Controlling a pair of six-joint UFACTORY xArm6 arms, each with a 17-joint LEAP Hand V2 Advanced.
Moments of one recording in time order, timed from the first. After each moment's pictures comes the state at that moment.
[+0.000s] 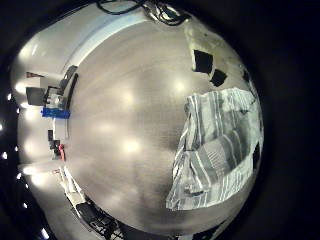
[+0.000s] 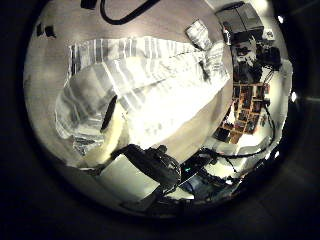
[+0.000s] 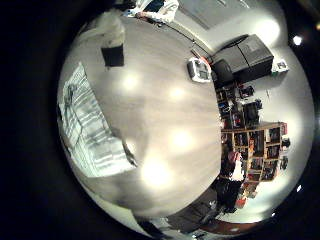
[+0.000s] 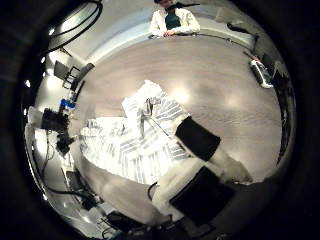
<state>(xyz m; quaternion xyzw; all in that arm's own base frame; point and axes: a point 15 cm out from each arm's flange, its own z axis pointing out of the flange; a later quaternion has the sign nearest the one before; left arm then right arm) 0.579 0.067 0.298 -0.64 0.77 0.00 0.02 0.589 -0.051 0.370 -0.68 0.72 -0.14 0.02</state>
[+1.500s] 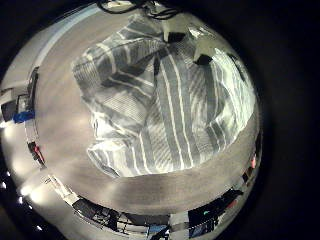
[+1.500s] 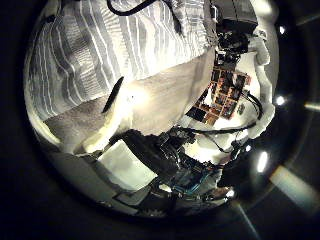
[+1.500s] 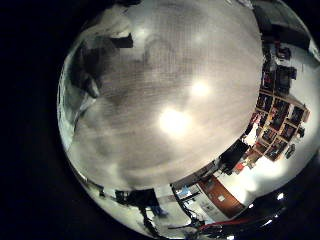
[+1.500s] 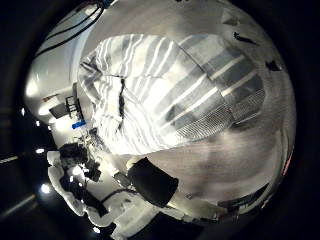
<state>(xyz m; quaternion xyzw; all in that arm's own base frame) 0.480 -0.009 0.231 -0.60 0.78 0.05 -0.16 0.532 -0.066 0.219 -0.61 0.78 0.12 -0.05</state>
